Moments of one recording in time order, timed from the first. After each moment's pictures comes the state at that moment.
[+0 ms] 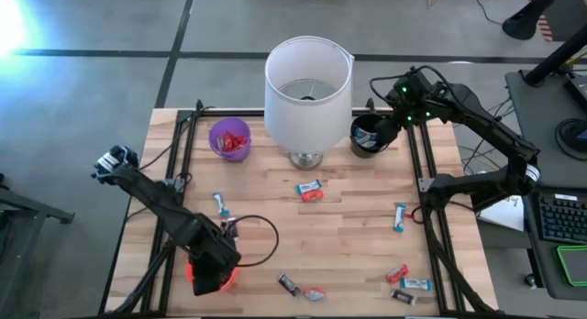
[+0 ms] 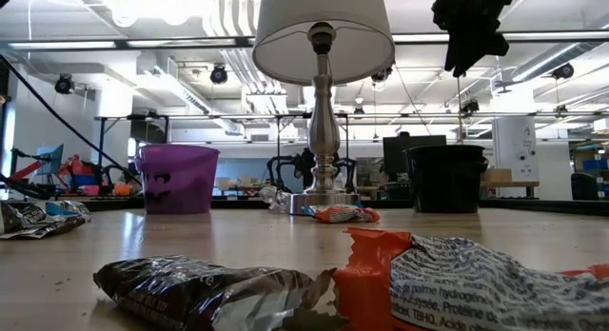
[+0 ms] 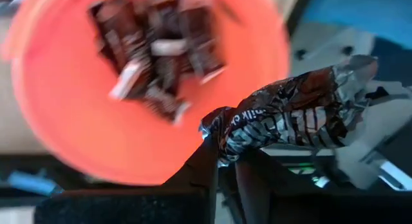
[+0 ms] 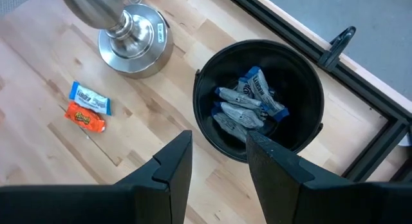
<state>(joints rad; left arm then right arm) -0.66 1.55 1.33 -1.19 0.41 -0.98 -0.70 1.18 1.37 -1.22 -0.09 0.16</state>
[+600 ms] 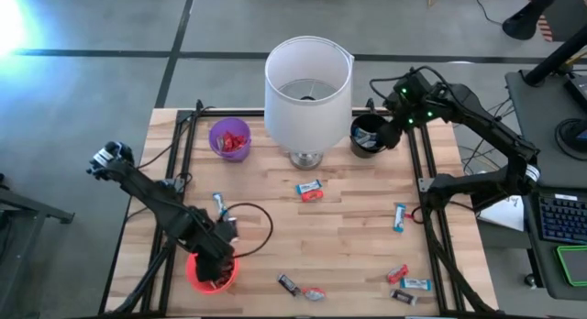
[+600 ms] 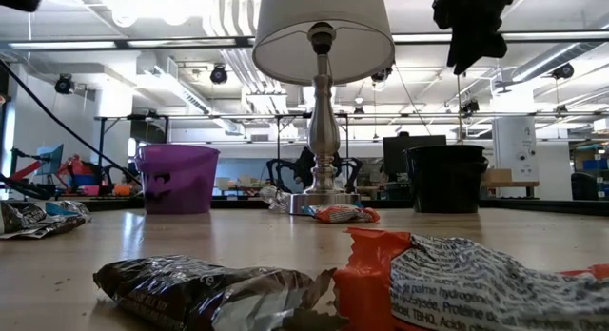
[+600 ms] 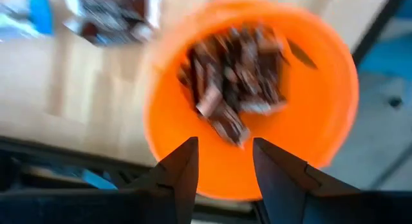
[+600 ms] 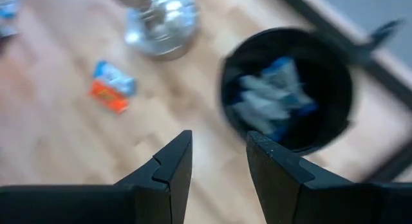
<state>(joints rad) -0.66 1.49 1.31 -1.30 0.18 -1.04 -0.70 1.18 1.37 -1.25 -0.18 0.10</state>
